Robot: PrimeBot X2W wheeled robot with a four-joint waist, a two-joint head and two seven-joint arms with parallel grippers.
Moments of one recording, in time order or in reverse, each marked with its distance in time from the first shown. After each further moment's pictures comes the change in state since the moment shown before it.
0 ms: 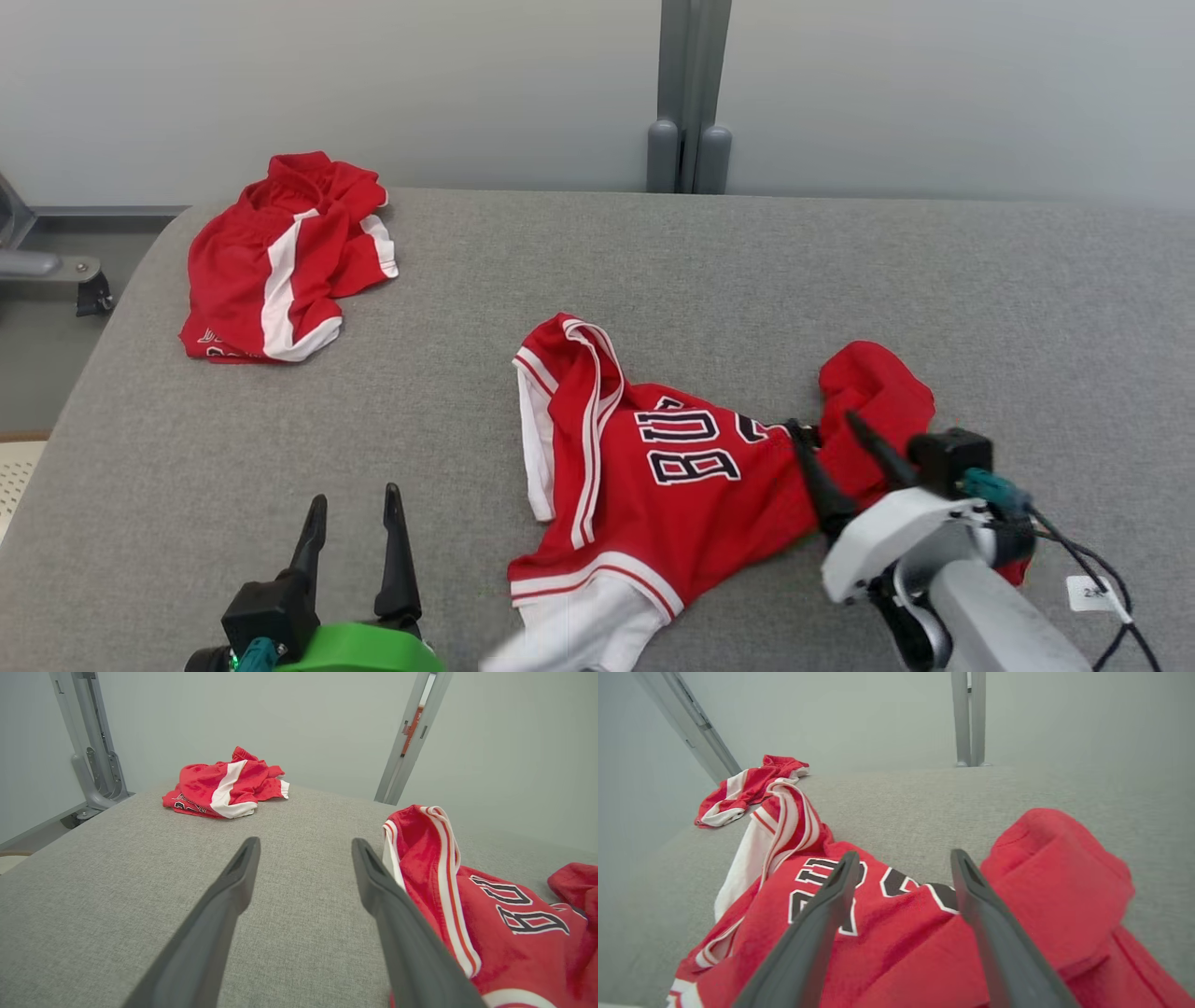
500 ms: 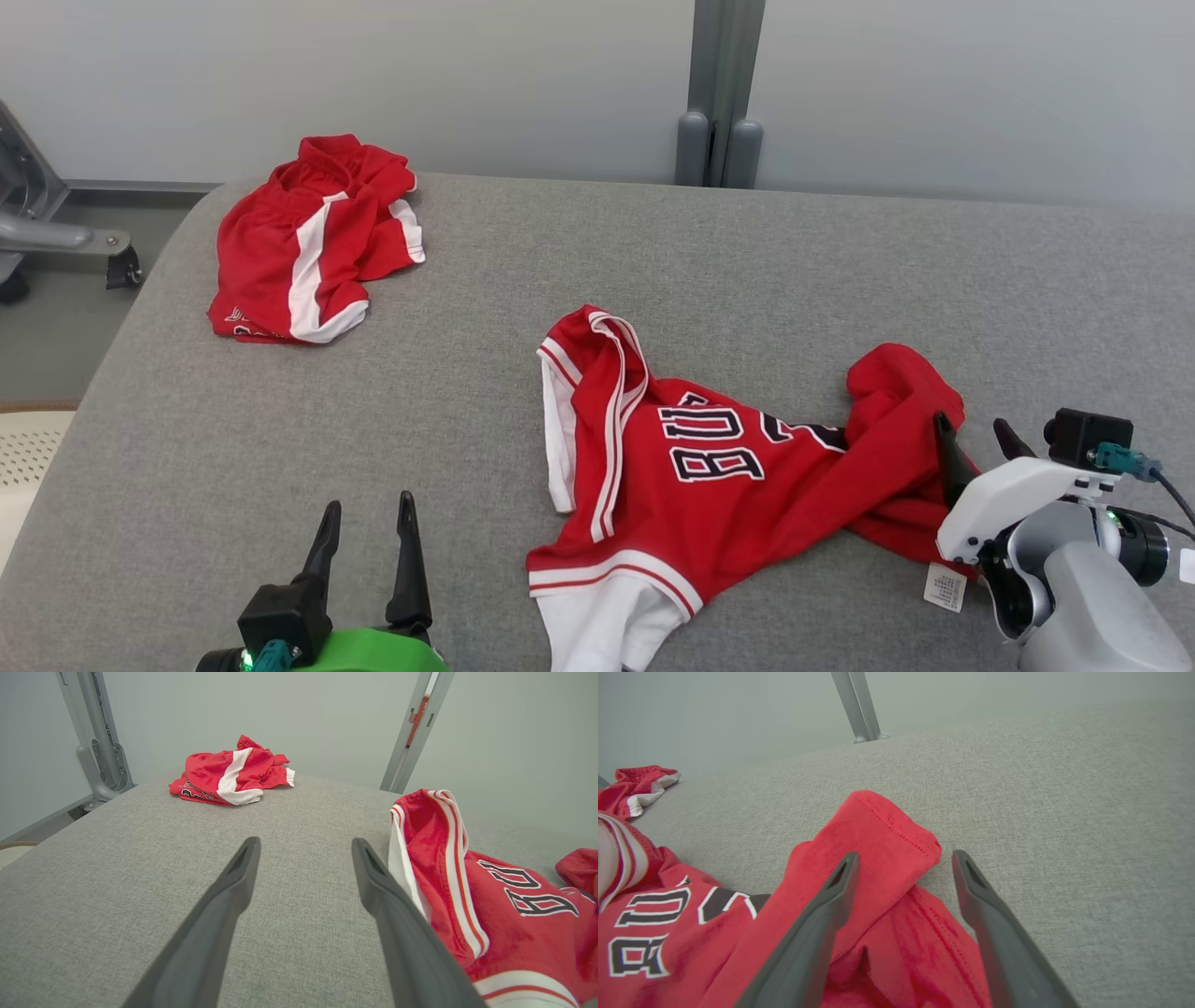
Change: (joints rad) left arm 0.002 0.000 -0.025 0.017 0.012 -0.009 0.000; right arm -0.023 -0.030 -0.410 0.120 -0.108 0.000 0.138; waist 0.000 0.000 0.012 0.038
